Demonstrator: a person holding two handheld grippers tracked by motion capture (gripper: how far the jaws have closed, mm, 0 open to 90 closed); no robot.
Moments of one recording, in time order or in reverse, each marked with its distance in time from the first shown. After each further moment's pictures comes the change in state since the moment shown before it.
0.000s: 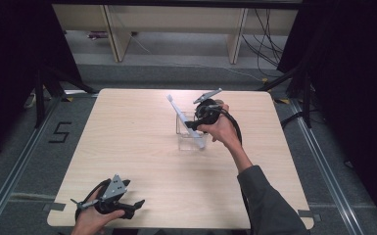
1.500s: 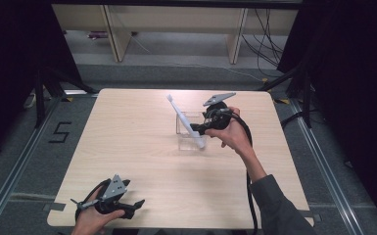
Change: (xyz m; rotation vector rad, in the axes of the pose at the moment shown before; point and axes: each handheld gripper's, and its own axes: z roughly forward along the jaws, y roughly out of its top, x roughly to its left) left arm 0.001 0.000 0.000 0.009 0.003 0.011; right arm 0.010 -0.015 -0.040 -0.066 0.006 0.020
